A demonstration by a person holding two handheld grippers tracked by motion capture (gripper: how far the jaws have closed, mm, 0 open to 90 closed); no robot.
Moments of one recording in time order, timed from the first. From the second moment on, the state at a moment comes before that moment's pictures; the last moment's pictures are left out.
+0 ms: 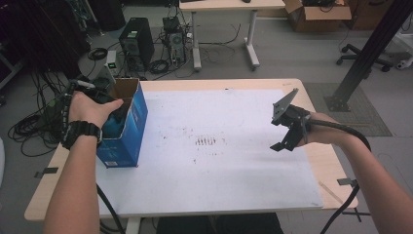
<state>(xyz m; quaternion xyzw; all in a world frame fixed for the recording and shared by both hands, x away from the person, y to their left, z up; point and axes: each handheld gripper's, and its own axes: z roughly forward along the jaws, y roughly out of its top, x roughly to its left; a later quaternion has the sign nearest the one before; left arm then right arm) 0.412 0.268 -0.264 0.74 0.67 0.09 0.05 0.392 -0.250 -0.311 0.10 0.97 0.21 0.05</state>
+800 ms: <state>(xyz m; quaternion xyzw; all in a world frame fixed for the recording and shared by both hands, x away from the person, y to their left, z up) 0.409 0.270 -0.277 0.74 0.66 0.09 0.05 0.392 -0.250 -0.315 0.10 0.97 0.21 0.04</state>
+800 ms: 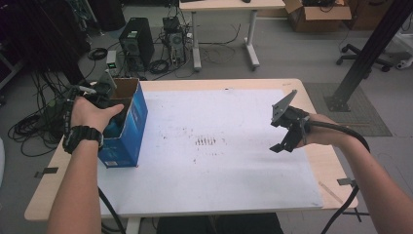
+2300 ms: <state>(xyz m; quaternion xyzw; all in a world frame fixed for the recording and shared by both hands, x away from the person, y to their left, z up) 0.392 0.217 -0.209 0.80 0.59 0.13 0.07 0.388 -0.243 -0.305 0.09 0.97 0.22 0.04</state>
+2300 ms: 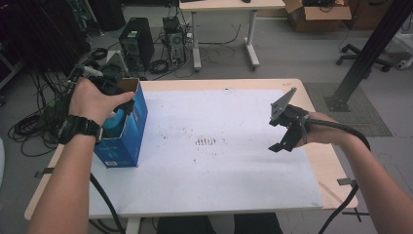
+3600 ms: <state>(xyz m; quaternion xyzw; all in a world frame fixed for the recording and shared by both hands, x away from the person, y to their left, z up) 0.391 0.089 -0.263 0.91 0.39 0.07 0.11 0.382 -0.252 -0.303 0.10 0.97 0.23 0.02</state>
